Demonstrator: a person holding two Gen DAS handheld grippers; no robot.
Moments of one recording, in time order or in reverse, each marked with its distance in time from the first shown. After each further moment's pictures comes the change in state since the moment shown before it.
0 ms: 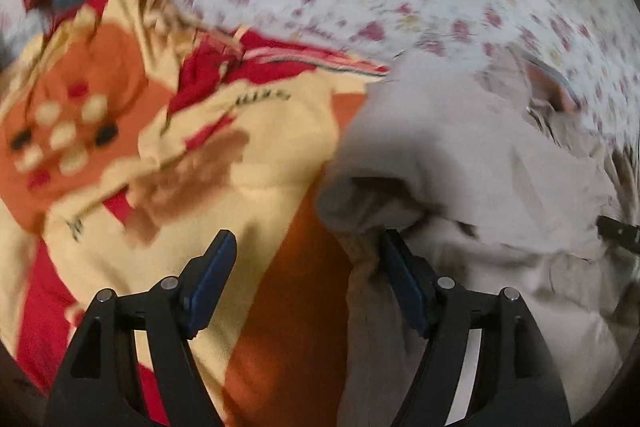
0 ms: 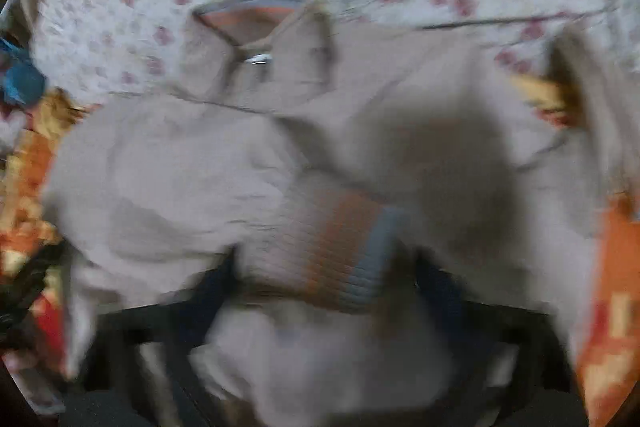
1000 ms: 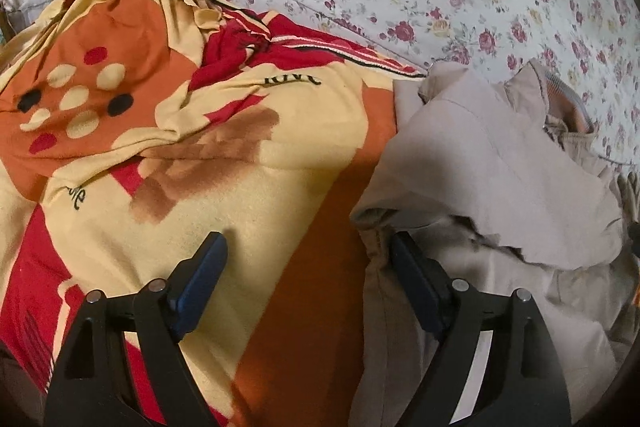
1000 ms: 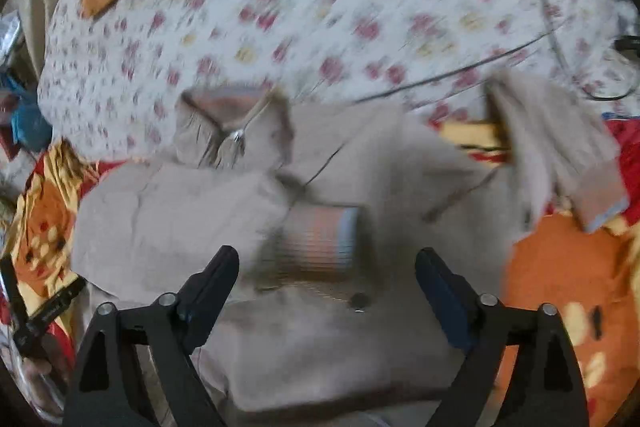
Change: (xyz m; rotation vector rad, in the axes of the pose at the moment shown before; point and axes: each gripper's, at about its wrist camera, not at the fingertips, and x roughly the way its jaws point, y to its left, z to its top) left arm 0.004 0.011 -0.009 -0.072 -0.002 0.011; right arm -0.030 -0.026 0.009 0.005 -0.131 -0.092
